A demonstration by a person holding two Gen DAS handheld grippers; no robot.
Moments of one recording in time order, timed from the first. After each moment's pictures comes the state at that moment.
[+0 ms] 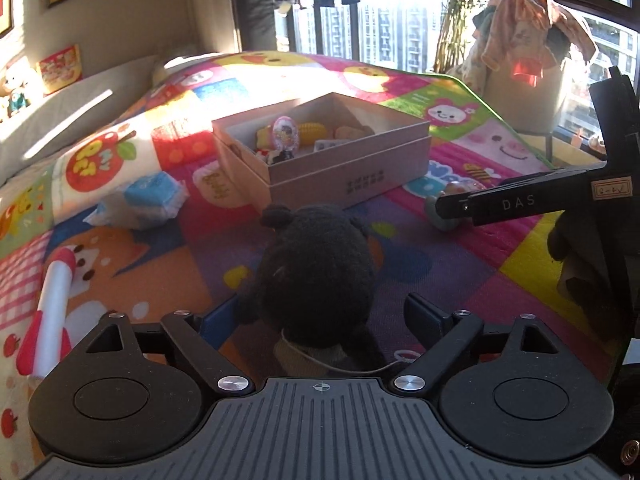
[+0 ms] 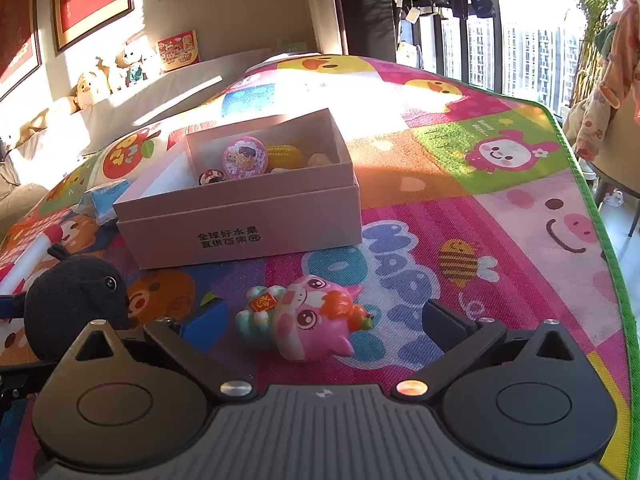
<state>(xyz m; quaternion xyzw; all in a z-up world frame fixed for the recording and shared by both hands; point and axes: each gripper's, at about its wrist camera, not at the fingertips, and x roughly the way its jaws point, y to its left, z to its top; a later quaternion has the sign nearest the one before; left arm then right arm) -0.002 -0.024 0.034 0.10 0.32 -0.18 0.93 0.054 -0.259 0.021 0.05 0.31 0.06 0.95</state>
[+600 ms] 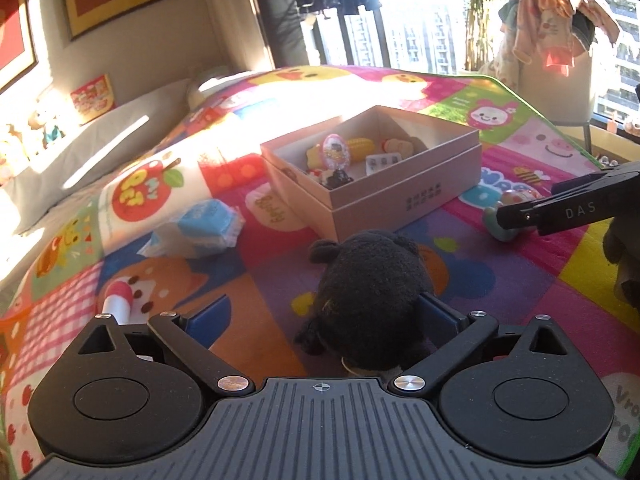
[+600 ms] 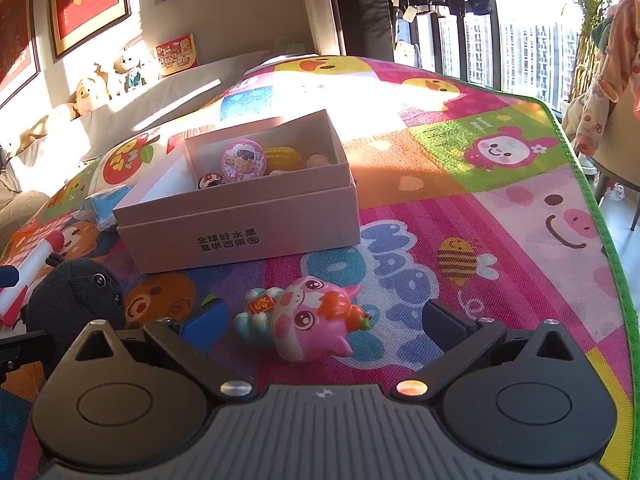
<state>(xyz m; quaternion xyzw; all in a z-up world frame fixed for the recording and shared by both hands) 0.011 -0.012 0.047 0.15 0.29 -0.11 0.94 0.054 -0.262 0.020 0.06 0.31 0.07 0.95</state>
